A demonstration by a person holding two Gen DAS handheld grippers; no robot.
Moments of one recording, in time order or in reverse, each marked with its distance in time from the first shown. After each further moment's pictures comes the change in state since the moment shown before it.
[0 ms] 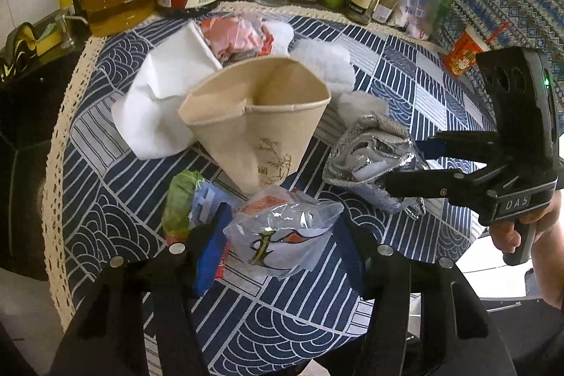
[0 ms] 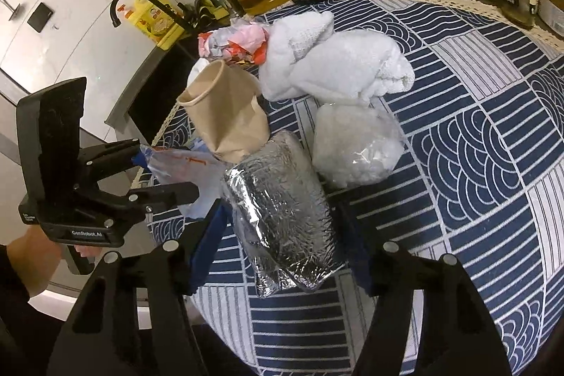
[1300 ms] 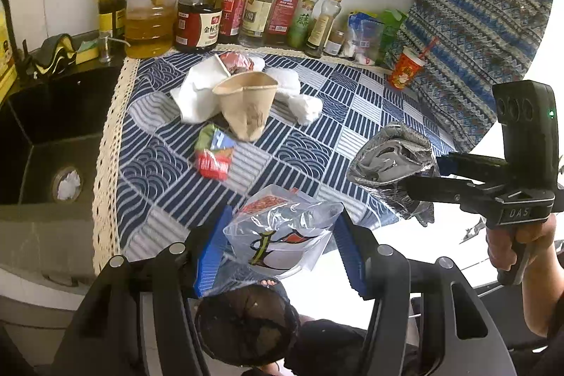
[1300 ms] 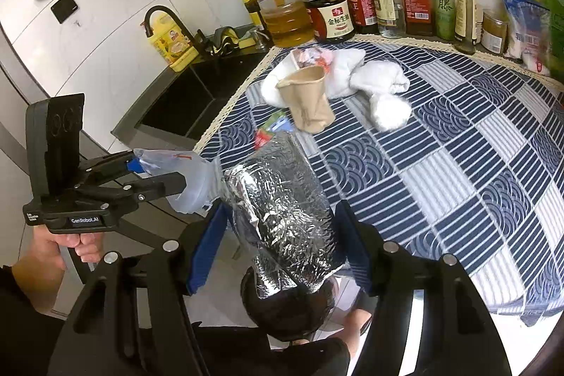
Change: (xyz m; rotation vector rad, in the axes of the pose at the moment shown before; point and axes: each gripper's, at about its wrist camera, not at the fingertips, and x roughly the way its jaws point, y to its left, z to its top) left arm -0.133 -0.001 -0.108 0.040 -0.184 -0.096; right arm -0.076 0.151 -0.104 0.004 -0.192 -0.166
